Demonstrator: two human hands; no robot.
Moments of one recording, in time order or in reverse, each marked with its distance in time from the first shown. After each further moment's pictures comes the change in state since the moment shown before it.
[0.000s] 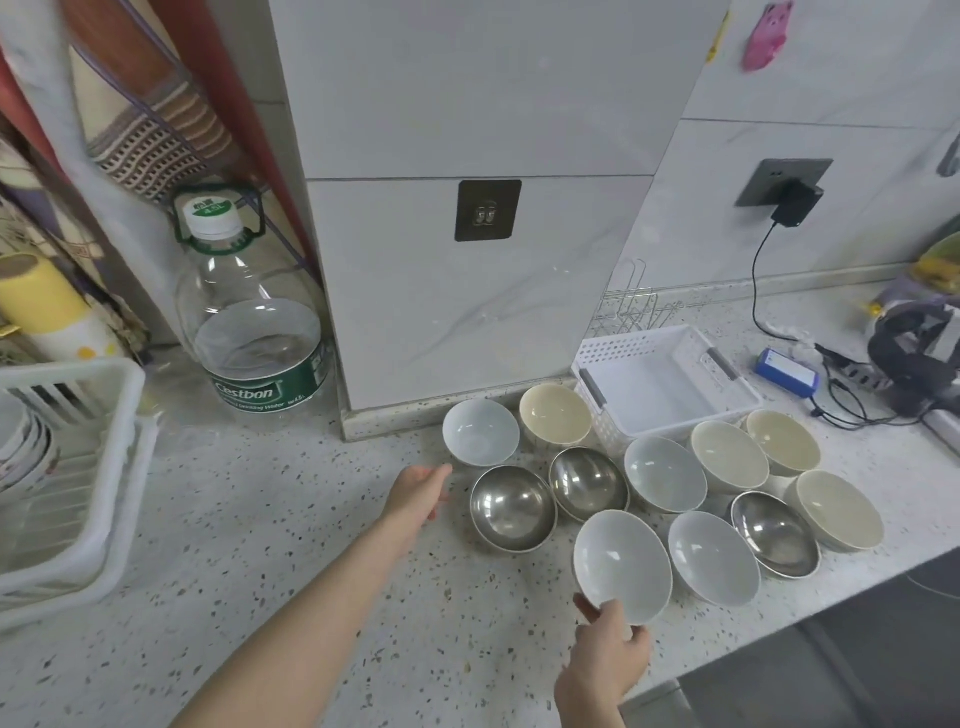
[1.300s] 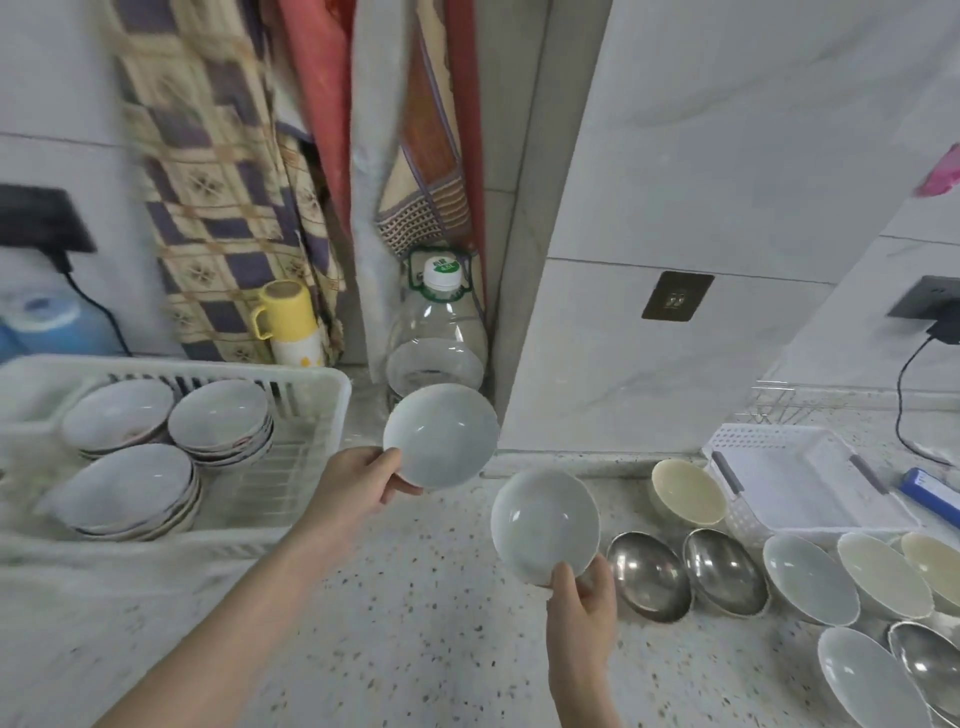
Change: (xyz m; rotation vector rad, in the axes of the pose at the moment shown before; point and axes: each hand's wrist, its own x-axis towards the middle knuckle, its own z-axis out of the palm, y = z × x) left_hand -0.113 0.021 -0.229 -0.157 0.267 0.245; right_hand -0.147 0.036 0.070 -0.390 -0.779 -0.420
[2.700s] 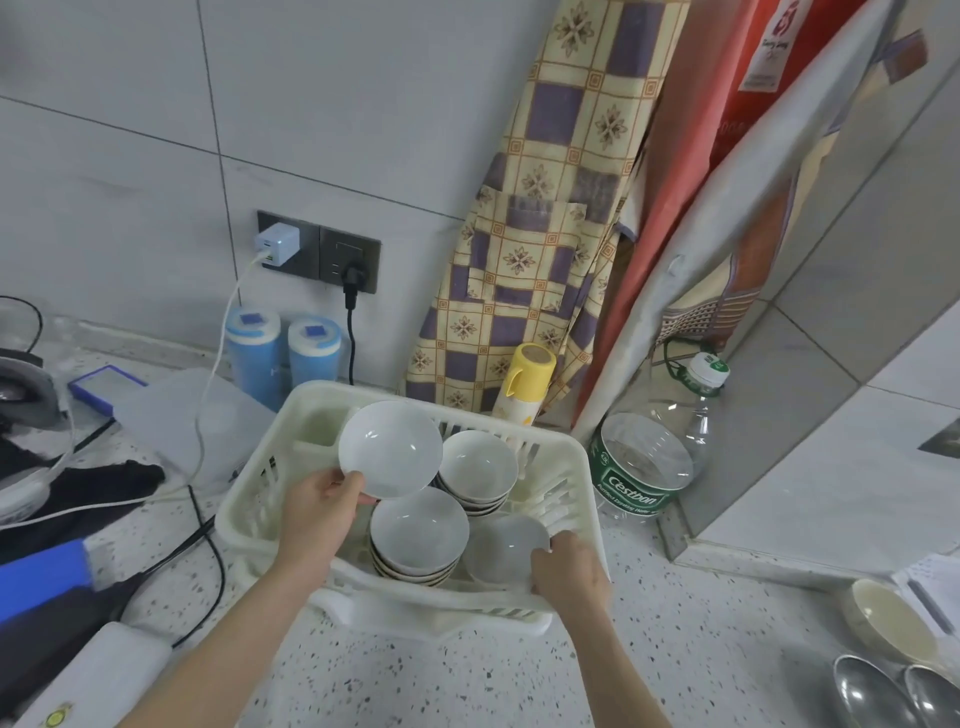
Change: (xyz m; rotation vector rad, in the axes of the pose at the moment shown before) left_hand 0.058 -0.095 -0.331 -0.158 0.422 0.072; right_hand -0.074 -0.031 0.311 -1.221 -0.286 -0.120
